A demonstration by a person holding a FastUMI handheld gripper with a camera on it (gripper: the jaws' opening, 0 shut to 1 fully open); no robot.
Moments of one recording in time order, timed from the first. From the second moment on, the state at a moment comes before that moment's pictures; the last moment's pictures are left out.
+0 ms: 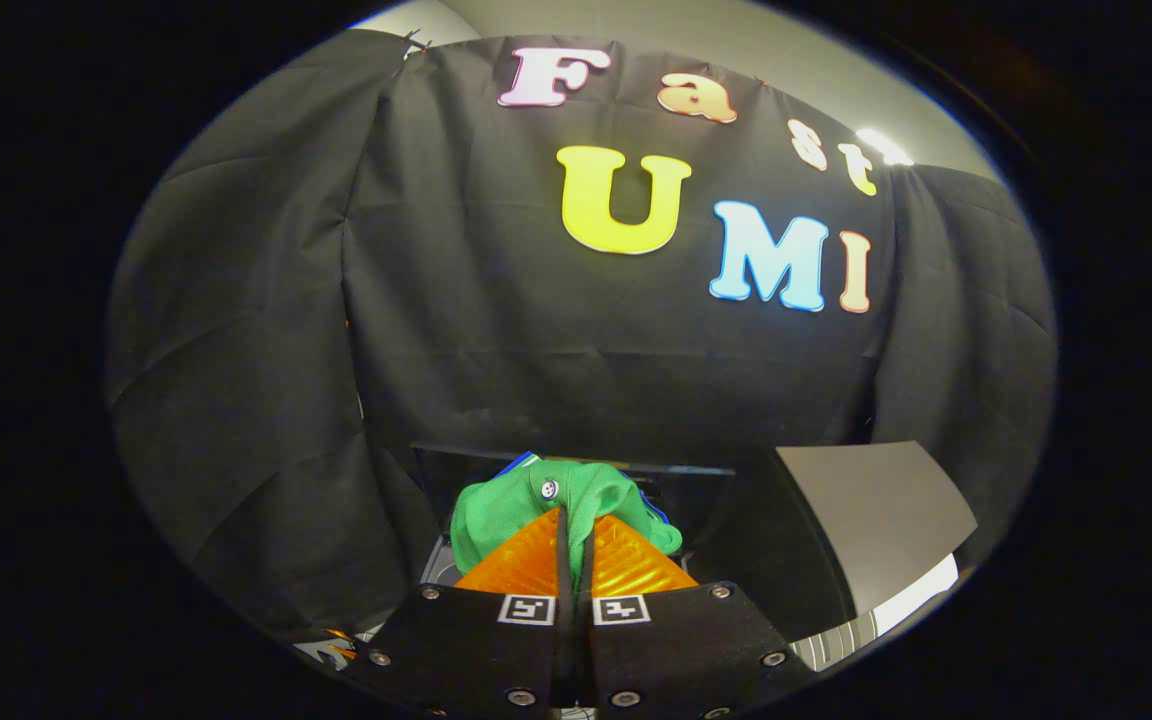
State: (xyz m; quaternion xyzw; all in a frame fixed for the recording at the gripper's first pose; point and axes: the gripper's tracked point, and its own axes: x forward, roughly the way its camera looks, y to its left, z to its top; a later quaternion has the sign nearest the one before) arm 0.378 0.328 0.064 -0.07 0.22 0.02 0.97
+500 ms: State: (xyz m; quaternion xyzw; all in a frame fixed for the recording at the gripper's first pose) arm 0.399 0.326 -0.053 -0.04 0.28 0.04 0.96
